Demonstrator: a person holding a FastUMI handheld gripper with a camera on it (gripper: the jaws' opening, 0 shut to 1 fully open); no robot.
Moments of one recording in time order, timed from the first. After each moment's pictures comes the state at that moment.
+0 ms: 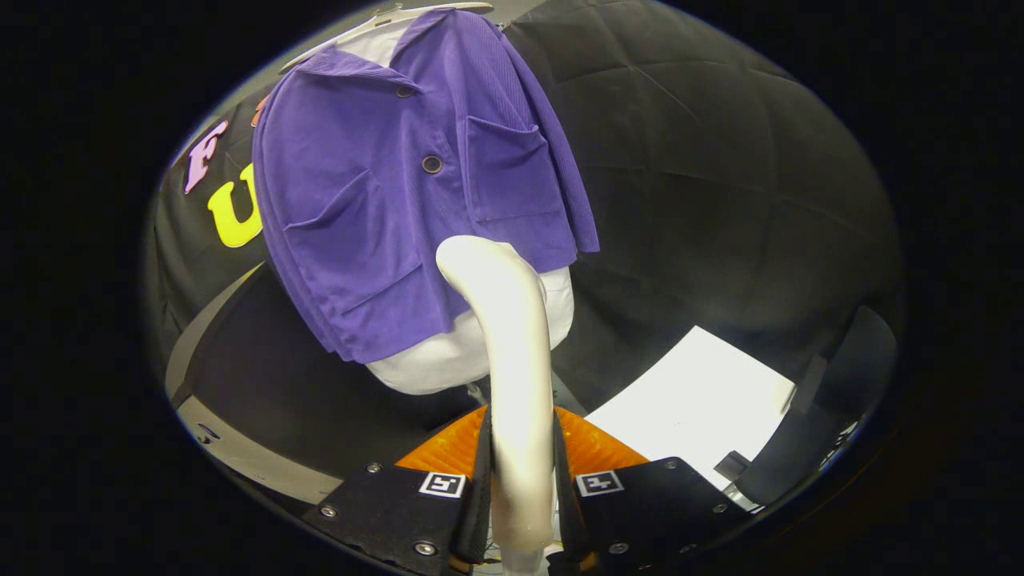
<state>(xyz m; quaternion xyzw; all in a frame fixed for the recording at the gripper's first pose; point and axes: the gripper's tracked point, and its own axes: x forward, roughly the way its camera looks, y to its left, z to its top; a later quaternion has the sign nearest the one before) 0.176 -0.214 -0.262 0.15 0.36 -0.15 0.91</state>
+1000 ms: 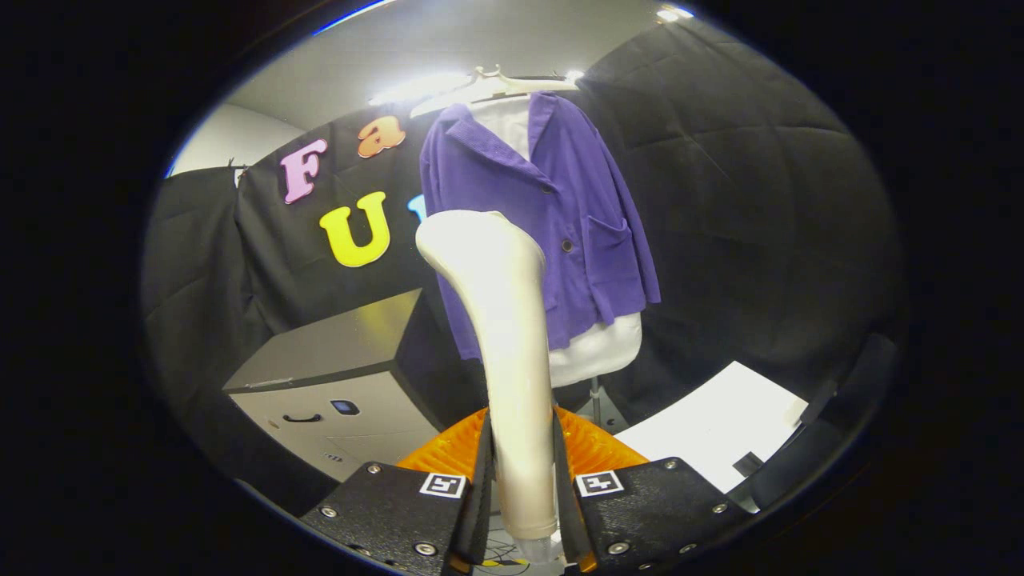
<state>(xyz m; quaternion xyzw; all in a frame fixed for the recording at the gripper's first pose) 0.054 -0.090 -0.109 0.14 0.25 -0.03 0.96</state>
